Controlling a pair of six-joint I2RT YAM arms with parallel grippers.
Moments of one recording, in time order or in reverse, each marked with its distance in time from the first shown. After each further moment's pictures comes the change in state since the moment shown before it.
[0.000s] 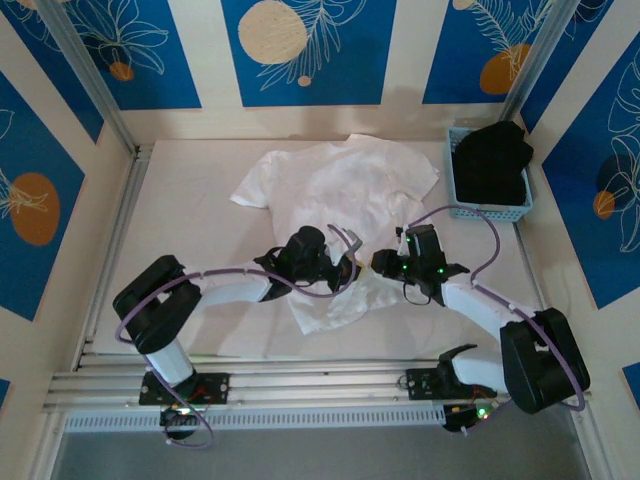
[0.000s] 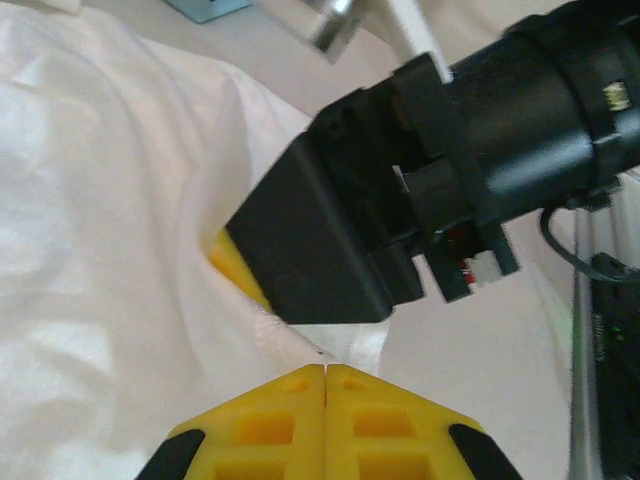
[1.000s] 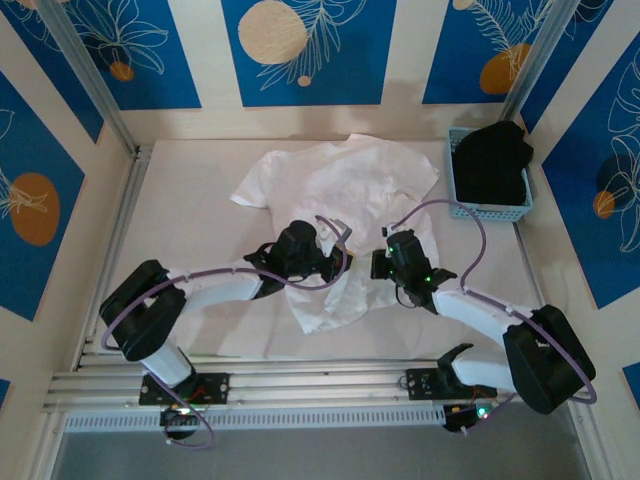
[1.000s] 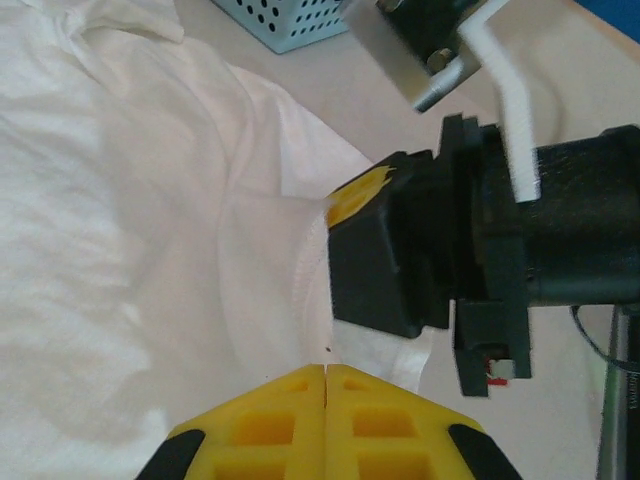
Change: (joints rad) left arm 0.033 -0.069 -0.007 -0.058 -0.082 -0.048; right arm 0.177 -0.010 -0.013 0.101 0.353 -0.168
